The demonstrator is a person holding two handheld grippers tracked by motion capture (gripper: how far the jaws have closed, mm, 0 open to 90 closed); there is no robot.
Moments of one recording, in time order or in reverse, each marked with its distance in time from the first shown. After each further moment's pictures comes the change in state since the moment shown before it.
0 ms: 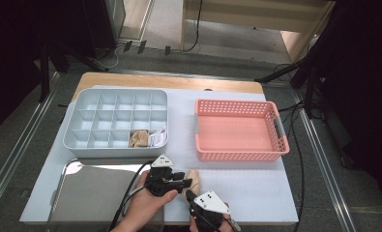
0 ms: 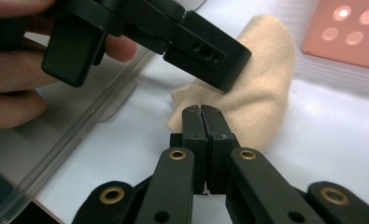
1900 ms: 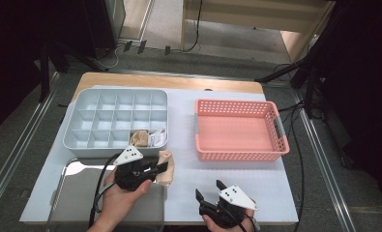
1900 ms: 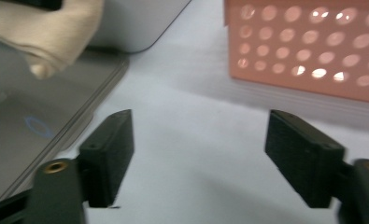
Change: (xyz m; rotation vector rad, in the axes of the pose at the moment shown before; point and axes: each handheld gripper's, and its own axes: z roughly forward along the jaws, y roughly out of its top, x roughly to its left) left arm 0.019 0.013 -0.084 -0.219 0.100 0.067; right arm -0.046 0.013 -0.028 -0.085 -0.026 0.088
